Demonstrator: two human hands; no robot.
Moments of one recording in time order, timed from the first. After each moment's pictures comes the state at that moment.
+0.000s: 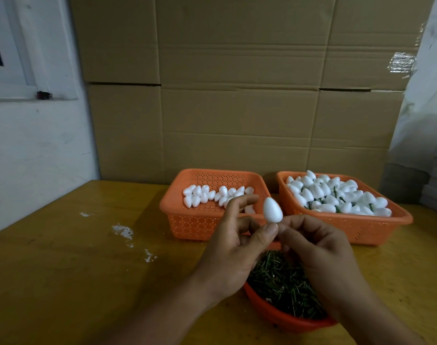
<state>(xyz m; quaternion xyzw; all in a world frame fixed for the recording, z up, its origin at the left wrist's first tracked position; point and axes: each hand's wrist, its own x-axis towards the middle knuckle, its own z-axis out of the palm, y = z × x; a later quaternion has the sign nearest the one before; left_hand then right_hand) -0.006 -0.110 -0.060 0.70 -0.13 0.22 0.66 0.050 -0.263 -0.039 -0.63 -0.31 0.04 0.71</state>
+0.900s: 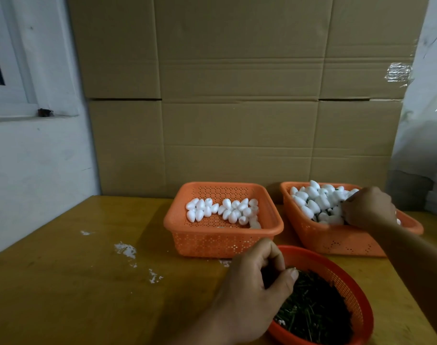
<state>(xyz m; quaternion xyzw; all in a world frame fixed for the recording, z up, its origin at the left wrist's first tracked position) -0.010 -0.116 -0.067 0.81 -0.12 0.22 0.53 0.242 -0.286 -0.009 -0.94 0.06 -0.13 0.32</state>
